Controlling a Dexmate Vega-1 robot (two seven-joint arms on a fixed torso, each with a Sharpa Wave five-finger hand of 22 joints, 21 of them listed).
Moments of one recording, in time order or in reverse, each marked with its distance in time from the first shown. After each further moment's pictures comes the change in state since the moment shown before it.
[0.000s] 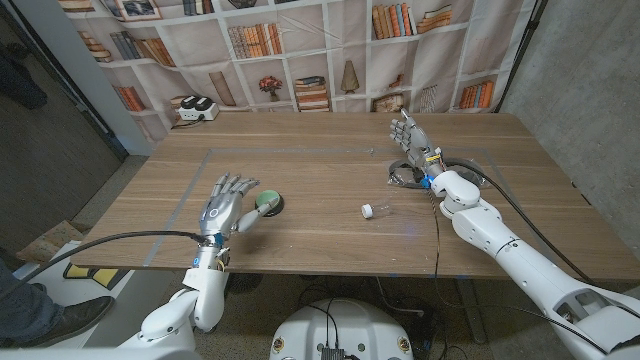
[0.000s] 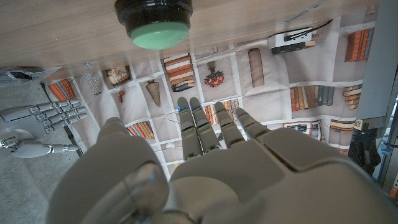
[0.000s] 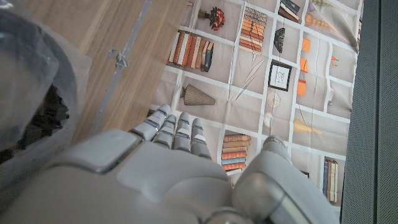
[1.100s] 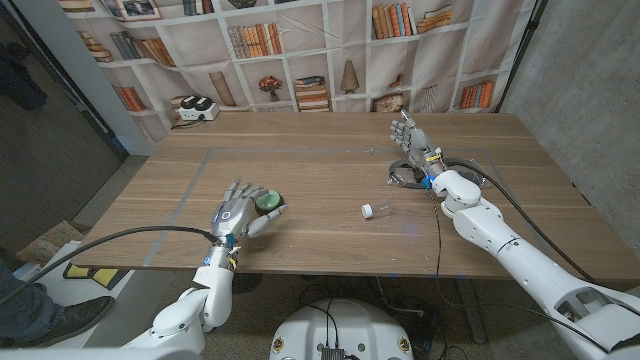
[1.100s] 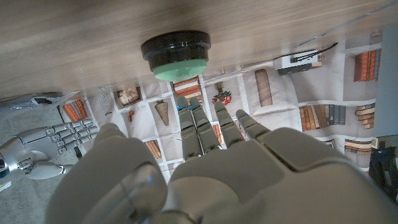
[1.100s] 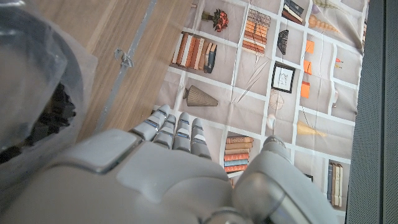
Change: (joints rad) left arm -0.061 0.004 0.087 0.004 -0.010 0.069 -0.086; left_hand -0.047 -0.012 -0.037 0.026 0.004 0.012 0.012 -0.004 0.000 0.016 -0.001 -0.008 0.000 0.000 0.000 0.000 0.005 -0.023 -0.001 0.000 0.005; right arm 0.009 -0.007 -0.002 0.007 0.000 -0.017 0.008; right_hand 0.000 0.000 -0.003 -0.003 0.000 0.000 0.000 0.000 0.000 0.005 -0.005 -0.005 0.000 -0.004 0.004 0.000 0.000 0.000 0.000 0.000 0.000
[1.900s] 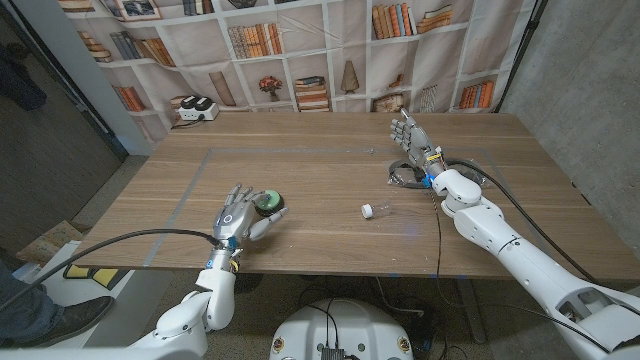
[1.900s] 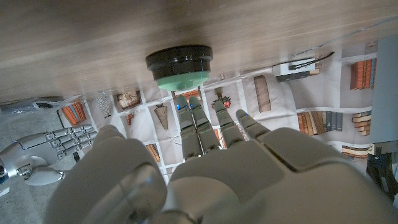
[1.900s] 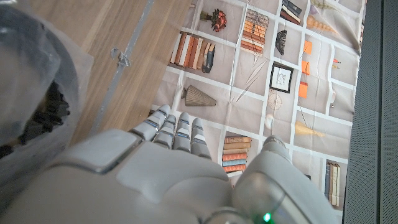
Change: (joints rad) left arm -0.008 -0.005 0.023 0.018 -0.022 0.004 0.014; left_hand -0.005 -0.005 -0.010 0.010 0.004 0.016 -0.005 -0.004 0.000 0.017 0.005 -0.007 0.000 0.005 -0.005 0.000 -0.003 0.000 0.000 0.000 0.000; right arm -0.006 -0.006 0.002 -0.019 0.000 -0.003 -0.006; right_hand 0.000 0.000 0.000 0.000 0.000 0.000 0.000 0.000 0.000 0.000 0.000 0.000 0.000 0.000 0.000 0.000 0.000 0.000 0.000 0.000 0.000
